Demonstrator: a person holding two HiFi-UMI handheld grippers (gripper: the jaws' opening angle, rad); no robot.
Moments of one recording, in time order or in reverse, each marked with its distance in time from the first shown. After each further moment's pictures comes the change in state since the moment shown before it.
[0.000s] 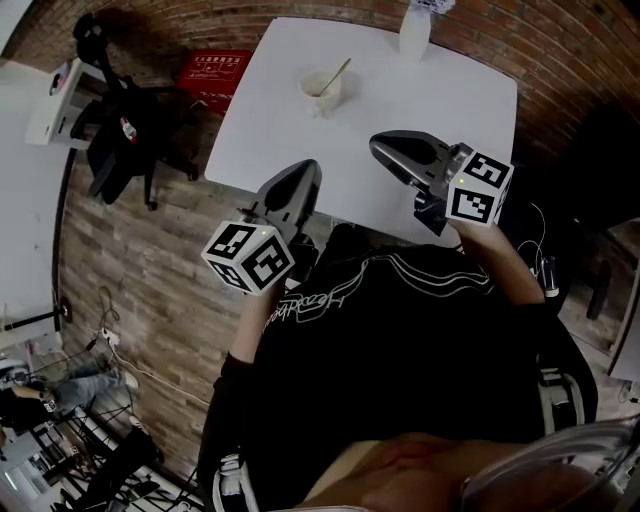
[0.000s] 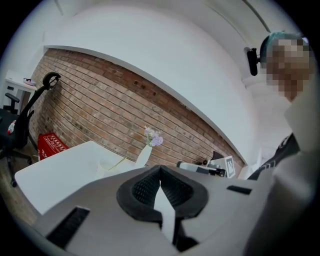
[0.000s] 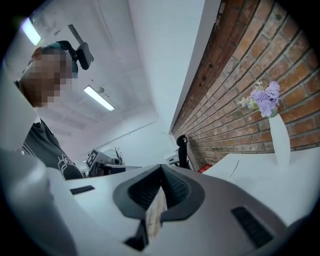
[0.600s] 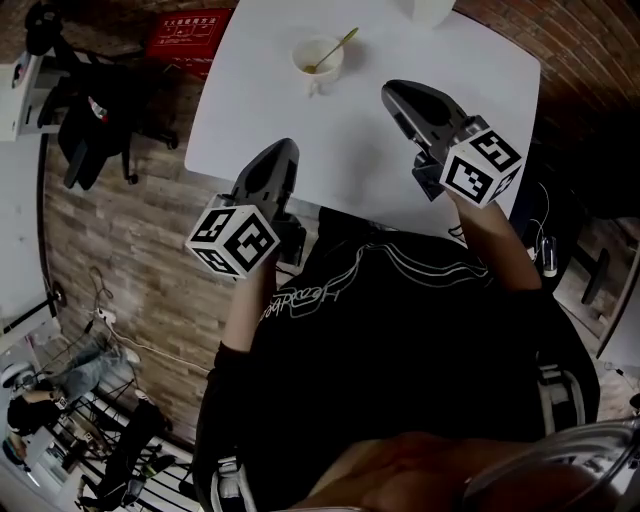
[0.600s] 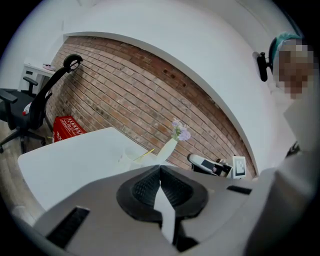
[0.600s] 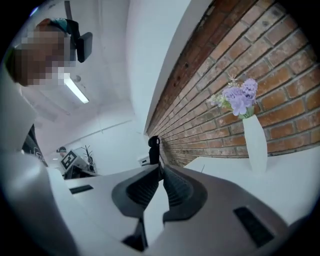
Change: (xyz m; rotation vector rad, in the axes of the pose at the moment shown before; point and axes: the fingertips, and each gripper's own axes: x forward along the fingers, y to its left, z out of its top) left arm 0.040 0.125 -0.012 -0.175 0.074 0.134; right arm 0.046 -0.131 0.000 -0.003 -0.011 -0.315
